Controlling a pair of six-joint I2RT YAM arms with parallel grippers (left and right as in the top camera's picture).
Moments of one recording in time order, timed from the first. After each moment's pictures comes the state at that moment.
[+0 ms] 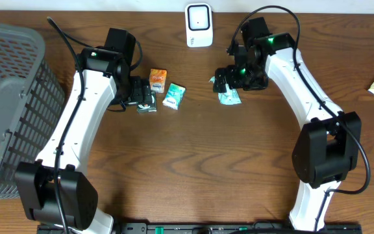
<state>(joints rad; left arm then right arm) -0.19 1.71 1.54 -1.23 -0.06 -0.33 0.28 2.05 1.78 -1.10 -0.29 0.16</state>
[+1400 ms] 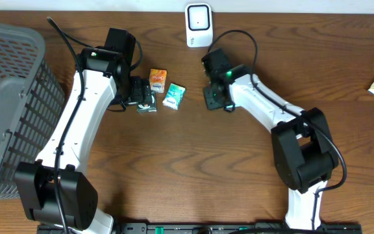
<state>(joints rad) -0.19 1.71 1.54 -1.23 -0.06 -0.33 0.50 2.08 1.51 -0.75 0.08 0.22</state>
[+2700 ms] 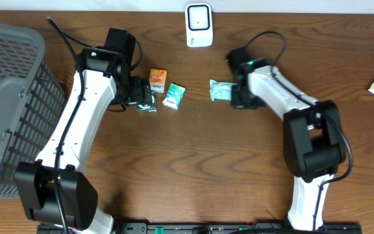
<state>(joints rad) -0.19 1.71 1.54 -1.23 -0.06 -0.33 0.32 2.12 1.54 -0.93 0.21 0.44</state>
